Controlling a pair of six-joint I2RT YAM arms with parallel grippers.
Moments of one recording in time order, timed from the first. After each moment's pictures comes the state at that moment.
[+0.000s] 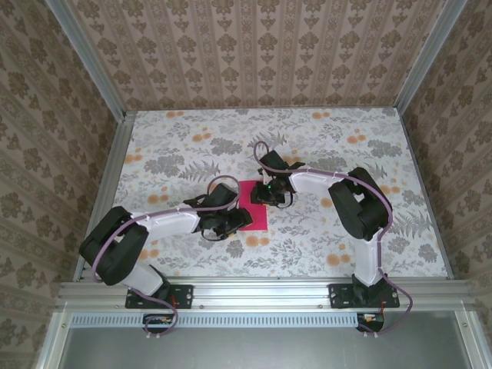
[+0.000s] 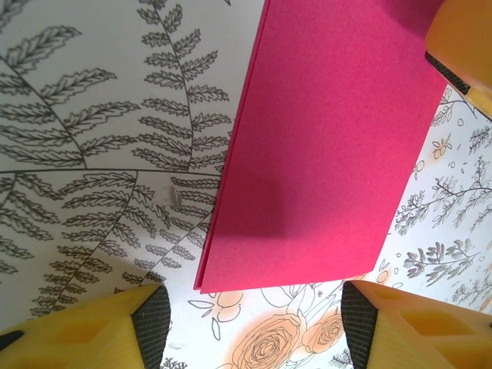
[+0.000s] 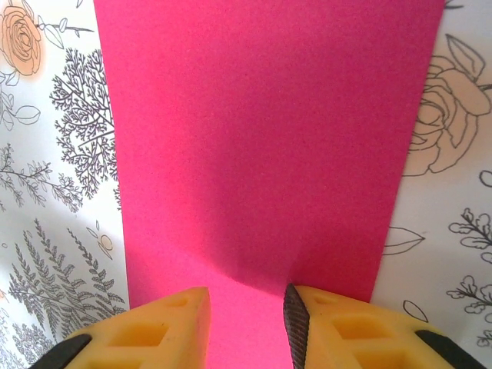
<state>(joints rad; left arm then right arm) -0.80 1.51 0.69 -0.25 0.25 -1.13 0.58 1.98 1.25 -0.43 -0.32 0.61</state>
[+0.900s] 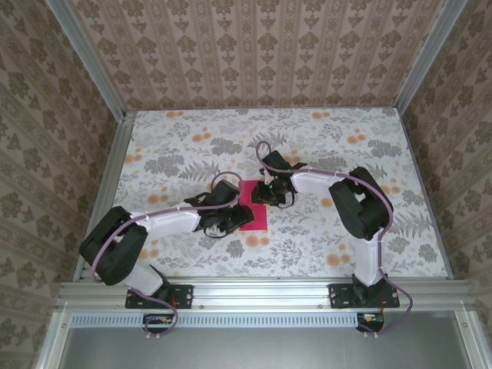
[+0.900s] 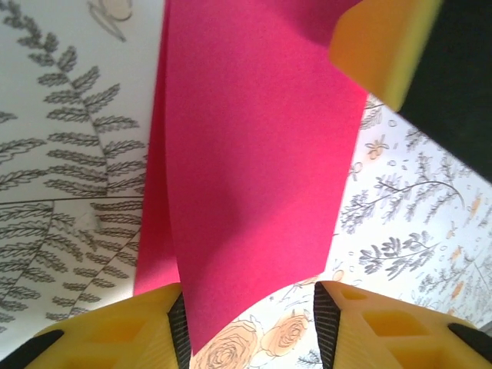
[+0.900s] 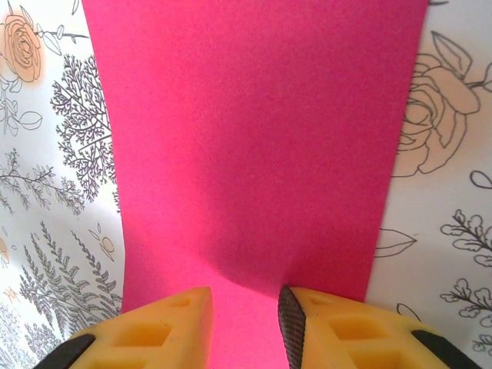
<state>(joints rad) -0.80 1.50 0.72 -0.20 0.26 -1.09 0.57 1.98 1.23 -0.40 -0.34 0.63</state>
